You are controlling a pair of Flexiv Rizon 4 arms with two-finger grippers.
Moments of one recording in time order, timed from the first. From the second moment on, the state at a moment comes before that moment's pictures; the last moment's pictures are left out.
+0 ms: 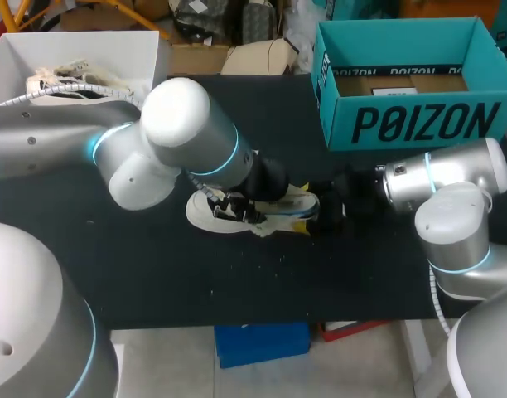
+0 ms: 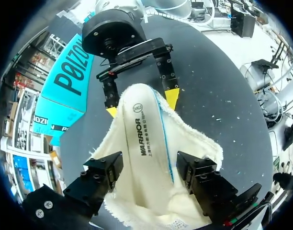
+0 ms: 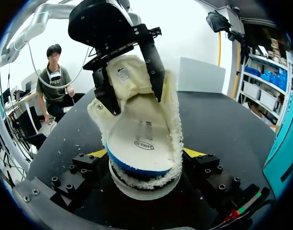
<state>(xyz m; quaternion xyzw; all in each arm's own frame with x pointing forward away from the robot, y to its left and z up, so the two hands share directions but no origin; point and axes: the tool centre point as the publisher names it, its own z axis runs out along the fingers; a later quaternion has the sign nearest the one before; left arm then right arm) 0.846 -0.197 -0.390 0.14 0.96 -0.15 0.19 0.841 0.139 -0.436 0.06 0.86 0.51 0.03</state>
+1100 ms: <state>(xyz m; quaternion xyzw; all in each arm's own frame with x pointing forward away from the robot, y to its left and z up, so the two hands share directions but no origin) 0.850 -0.226 -0.388 0.16 0.93 -0.22 0.23 0.841 0.138 -0.436 0.06 0.86 0.51 0.03</state>
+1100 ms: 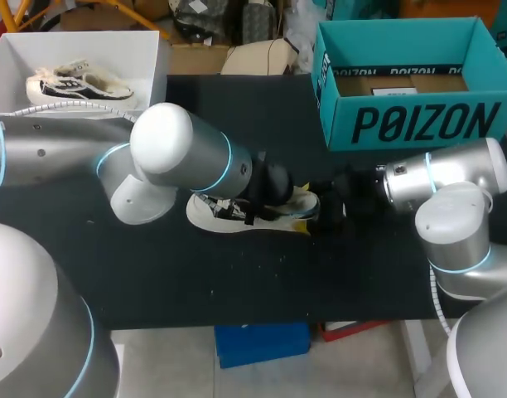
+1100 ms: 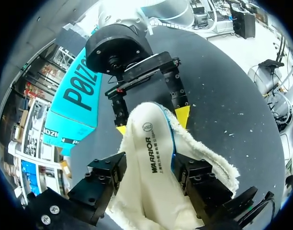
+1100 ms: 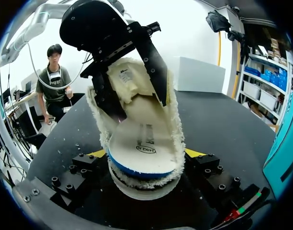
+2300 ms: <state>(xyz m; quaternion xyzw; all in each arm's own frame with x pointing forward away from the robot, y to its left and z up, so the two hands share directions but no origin) 0.858 -0.260 -0.389 0.14 0.91 -0.30 0.25 0.841 0.137 -0.436 0.06 0.86 0.51 0.03</state>
